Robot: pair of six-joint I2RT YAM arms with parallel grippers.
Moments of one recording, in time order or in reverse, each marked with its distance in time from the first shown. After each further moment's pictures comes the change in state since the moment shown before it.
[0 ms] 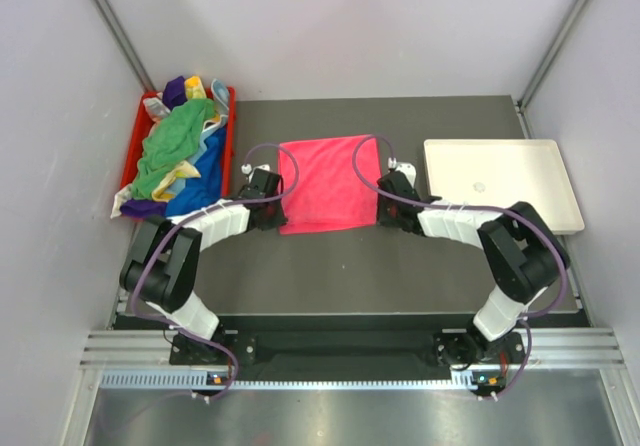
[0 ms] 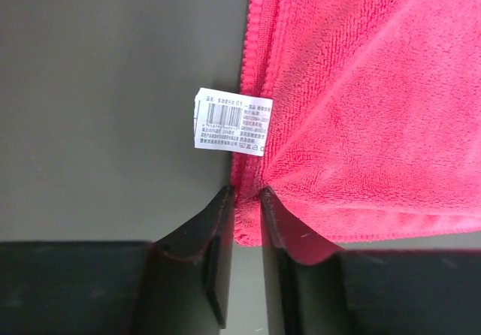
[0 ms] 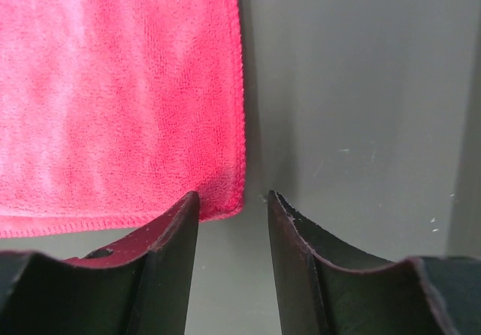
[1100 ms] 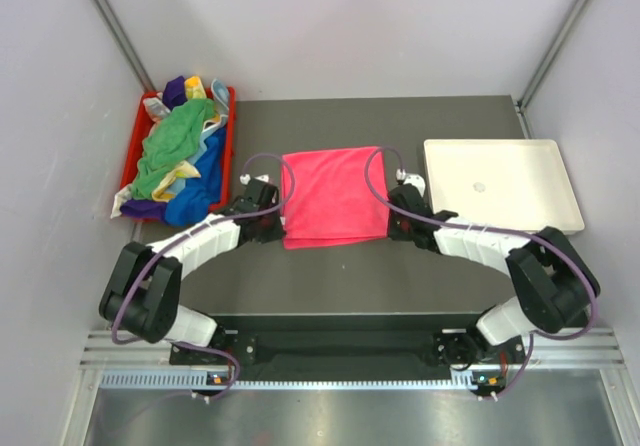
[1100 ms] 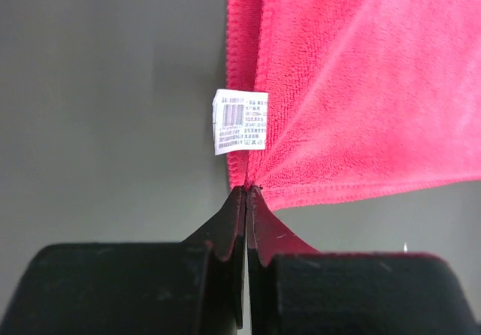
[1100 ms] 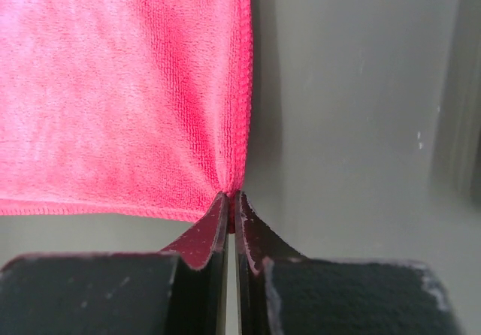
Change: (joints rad) left arm -0.035 -0.180 -0.094 -0.087 0.081 -0.015; right arm 0.028 -0.195 -0.146 -0.035 -0.034 0.022
